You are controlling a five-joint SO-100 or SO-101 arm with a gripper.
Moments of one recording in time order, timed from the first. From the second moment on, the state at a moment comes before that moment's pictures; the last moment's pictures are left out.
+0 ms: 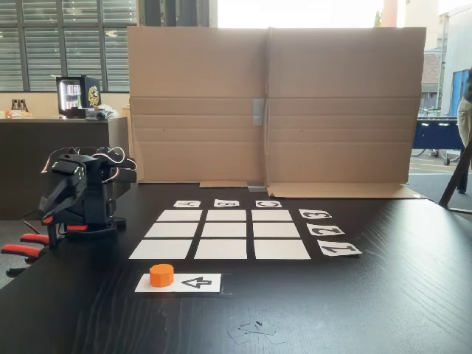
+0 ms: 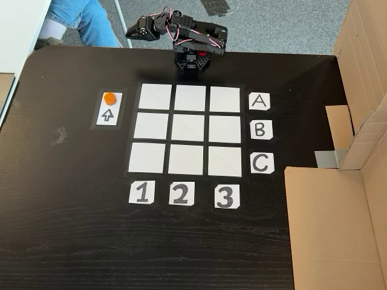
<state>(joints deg) 92.2 186.9 172.9 44.1 71.5</state>
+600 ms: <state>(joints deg) 85.3 146.6 135.7 59.1 71.6</state>
